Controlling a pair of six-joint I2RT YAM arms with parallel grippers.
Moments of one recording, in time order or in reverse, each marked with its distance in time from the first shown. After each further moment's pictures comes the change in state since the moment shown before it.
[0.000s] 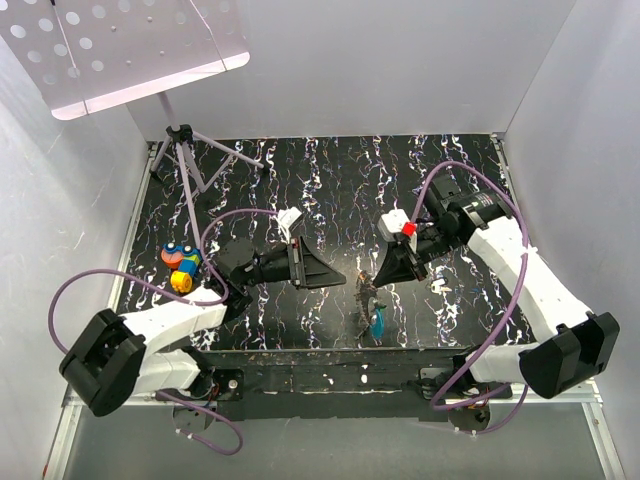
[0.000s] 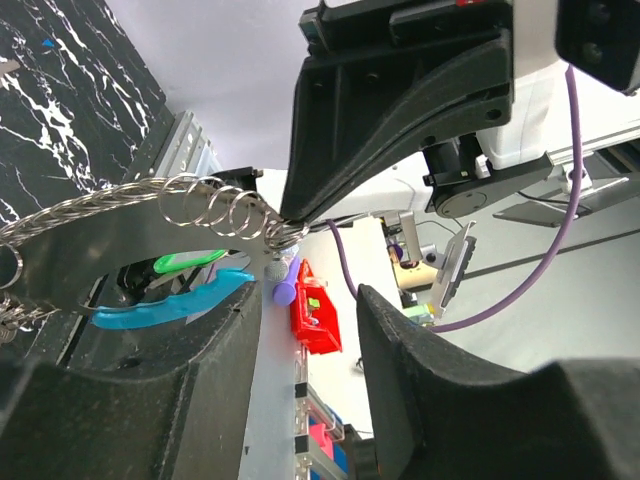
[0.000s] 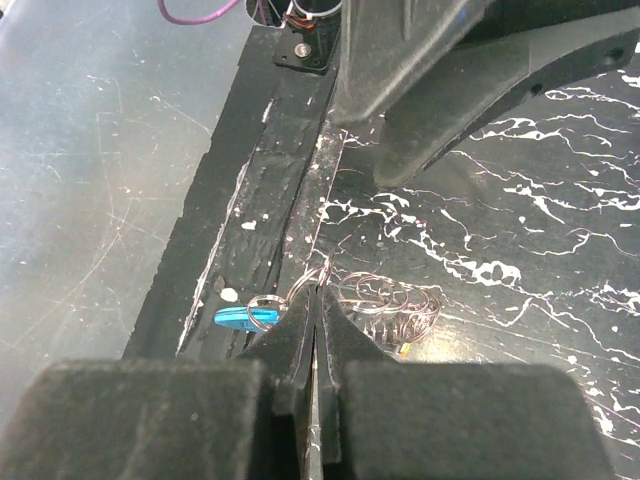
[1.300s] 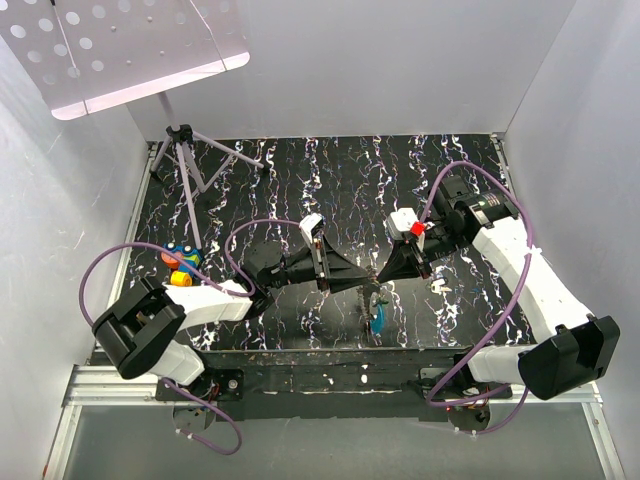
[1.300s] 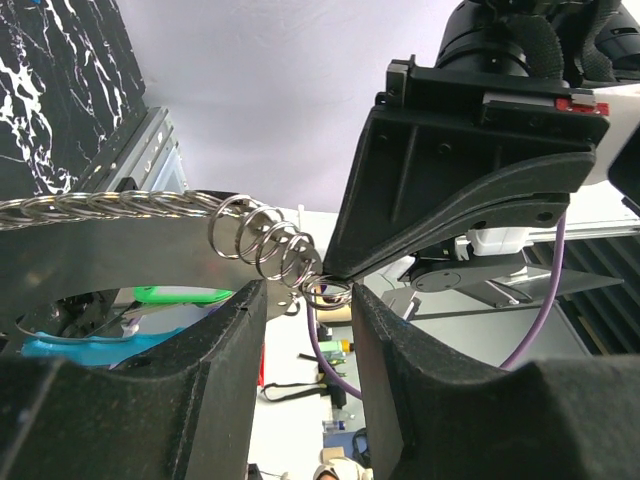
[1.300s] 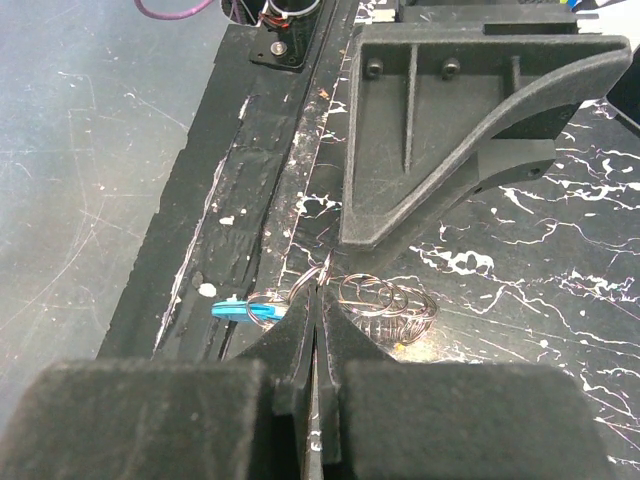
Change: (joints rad) left arm -0.117 0.261 0.048 0.187 -0.166 -0.269; right arm -0.066 -0.017 -0.021 -0.016 -0.012 -0.086
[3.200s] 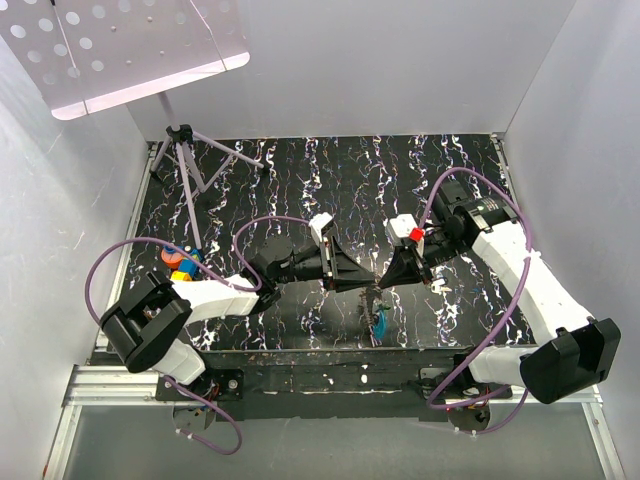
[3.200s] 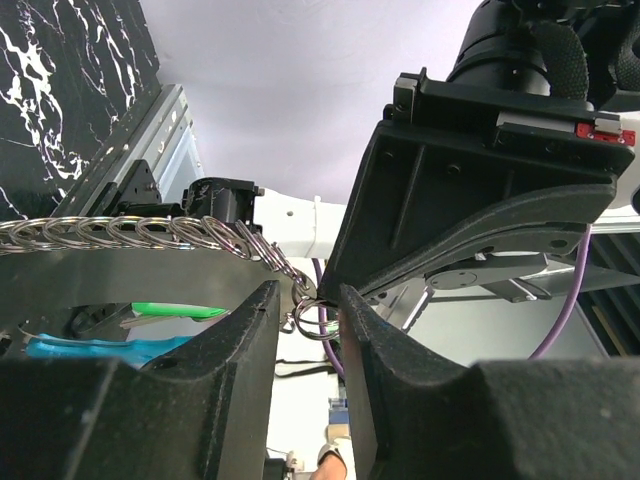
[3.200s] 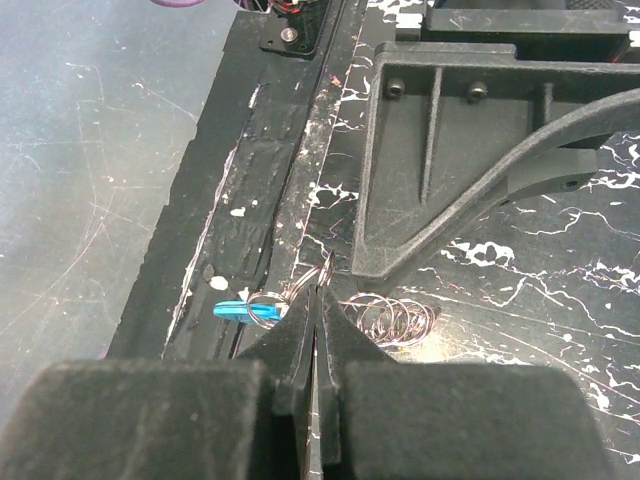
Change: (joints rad) left arm -0.016 0.051 0.068 -0.080 0.043 0.033; right arm 0.006 -0.021 -0.047 0.000 0.008 -0.006
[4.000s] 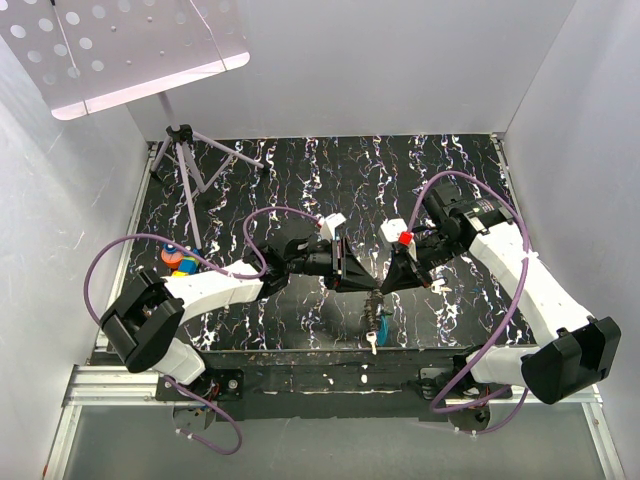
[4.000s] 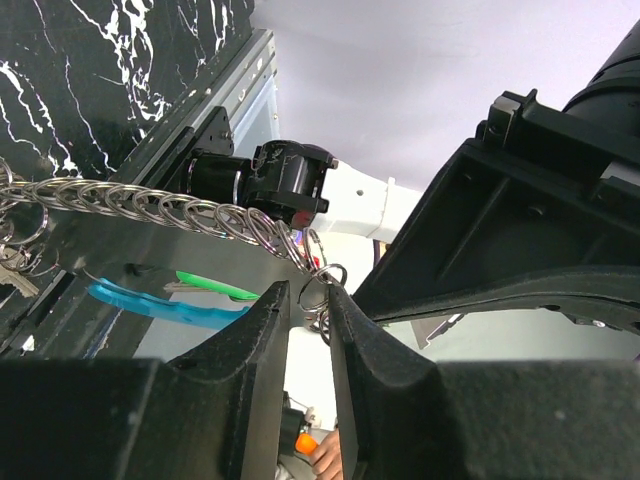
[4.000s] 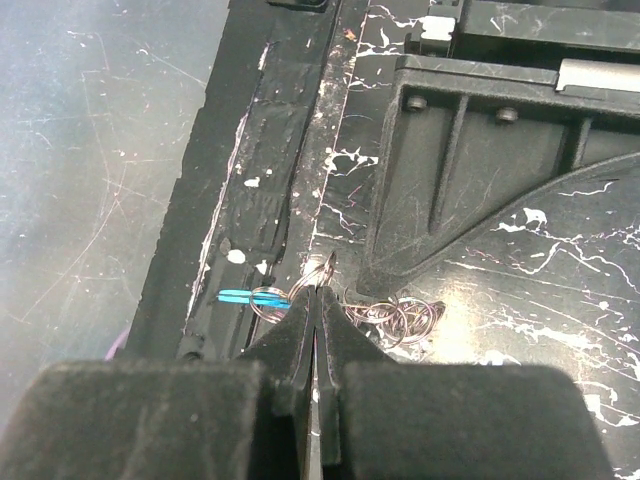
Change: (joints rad) left arm 0.000 -0.001 0.183 -0.498 0.078 0.173; right arm 0.042 0.000 0.000 0.000 0.100 0.079
